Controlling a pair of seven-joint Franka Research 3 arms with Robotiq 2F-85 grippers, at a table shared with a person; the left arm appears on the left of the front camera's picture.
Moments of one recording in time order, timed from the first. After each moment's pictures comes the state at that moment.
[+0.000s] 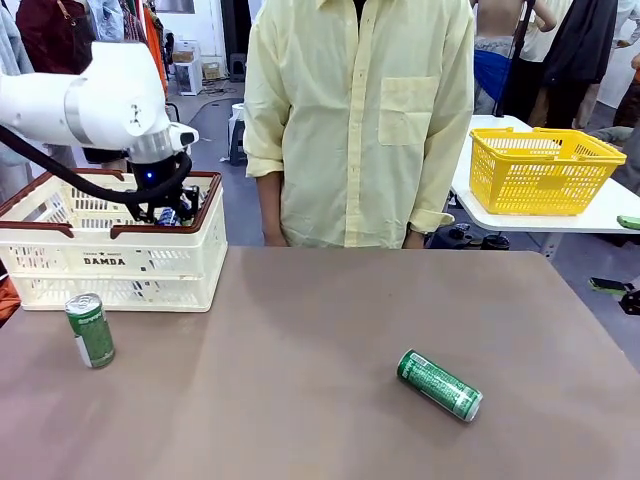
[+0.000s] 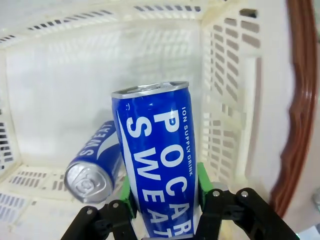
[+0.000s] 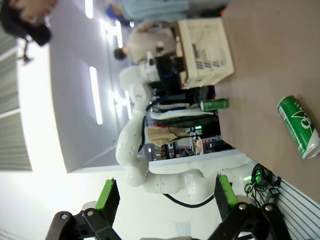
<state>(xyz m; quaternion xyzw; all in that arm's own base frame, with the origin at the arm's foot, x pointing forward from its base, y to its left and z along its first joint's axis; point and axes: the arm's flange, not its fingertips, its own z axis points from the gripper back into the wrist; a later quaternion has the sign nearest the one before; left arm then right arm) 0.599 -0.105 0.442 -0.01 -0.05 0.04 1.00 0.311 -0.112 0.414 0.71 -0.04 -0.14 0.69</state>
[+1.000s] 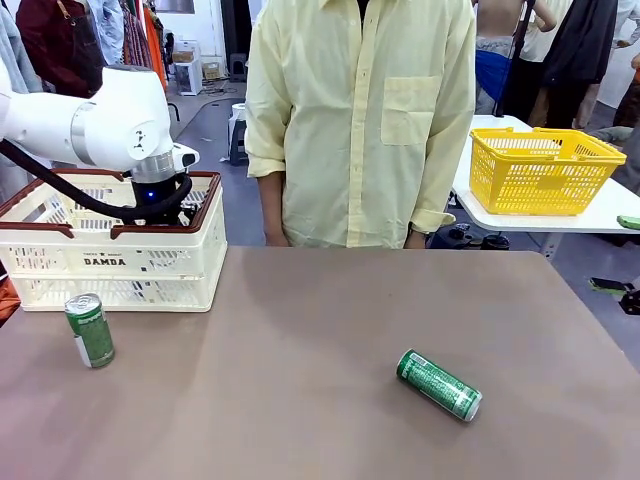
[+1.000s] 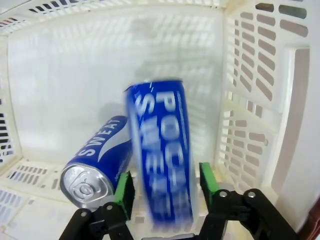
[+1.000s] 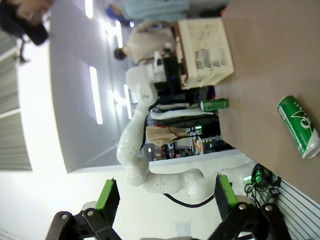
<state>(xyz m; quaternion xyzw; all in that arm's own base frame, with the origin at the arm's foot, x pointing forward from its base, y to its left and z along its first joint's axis) 0.593 -0.102 0.418 0.02 -0.04 0.06 1.00 0.311 -0.112 0.414 0.71 -0.04 -0.14 0.69</state>
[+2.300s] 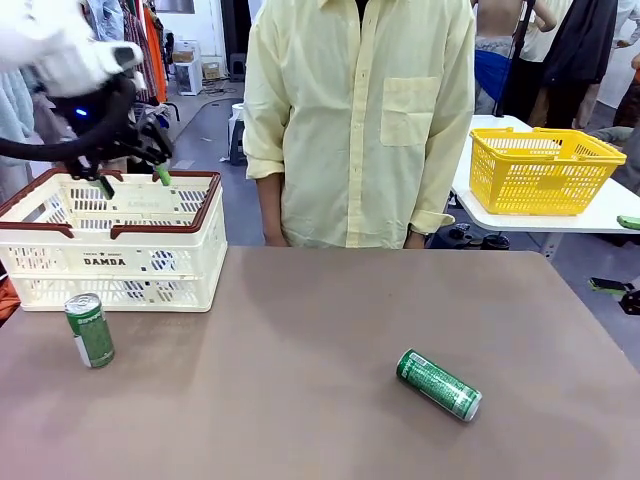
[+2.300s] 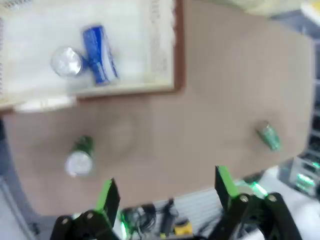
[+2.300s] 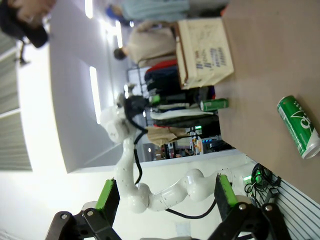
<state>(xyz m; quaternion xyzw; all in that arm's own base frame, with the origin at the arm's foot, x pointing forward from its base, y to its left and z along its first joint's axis) 0.438 -0.077 0.604 -0.15 -0.07 0.03 0.99 0.312 -0.112 0.413 0.71 -0.04 -0.14 0.69</state>
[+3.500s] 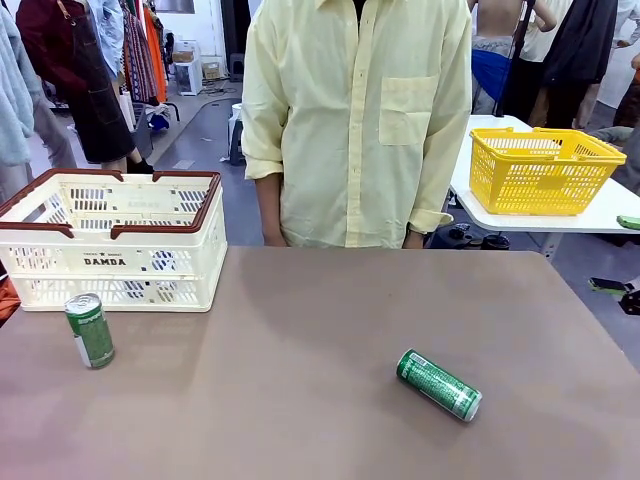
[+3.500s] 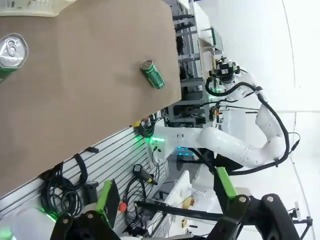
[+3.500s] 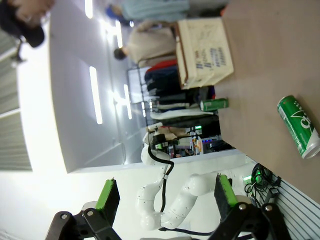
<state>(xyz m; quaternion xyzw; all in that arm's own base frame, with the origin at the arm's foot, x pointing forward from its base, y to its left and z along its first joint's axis) 0.233 0.093 0.518 -0.53 -0.07 0.01 0.85 0.312 -0.112 0.413 0.71 -0.04 -0.14 0.69</state>
